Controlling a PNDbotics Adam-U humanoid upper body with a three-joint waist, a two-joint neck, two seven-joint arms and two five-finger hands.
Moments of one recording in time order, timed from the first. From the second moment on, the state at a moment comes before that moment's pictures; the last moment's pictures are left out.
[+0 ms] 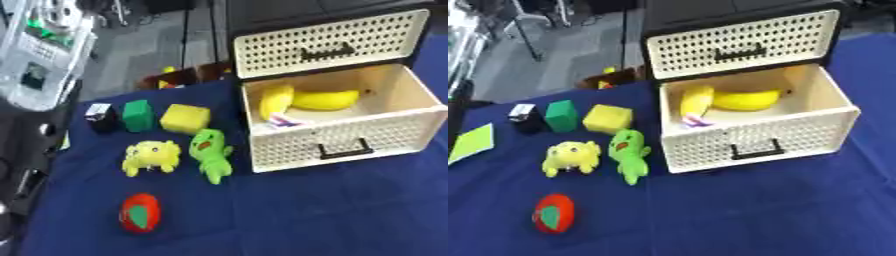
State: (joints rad) left arm -1.16 0.41 -0.01 -1.59 -0.17 0.20 -0.19; right arm -0.24 -0.61 -0.23 -1.99 0.27 -0.45 -0.80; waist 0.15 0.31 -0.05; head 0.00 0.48
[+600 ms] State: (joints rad) left arm -0.98 0.48 0.27 -1.89 -0.03 0.11 -0.01; right arm -0.21 -0.68 -0.21 -1.99 0.31 -0.47 -0.79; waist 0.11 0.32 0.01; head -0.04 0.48
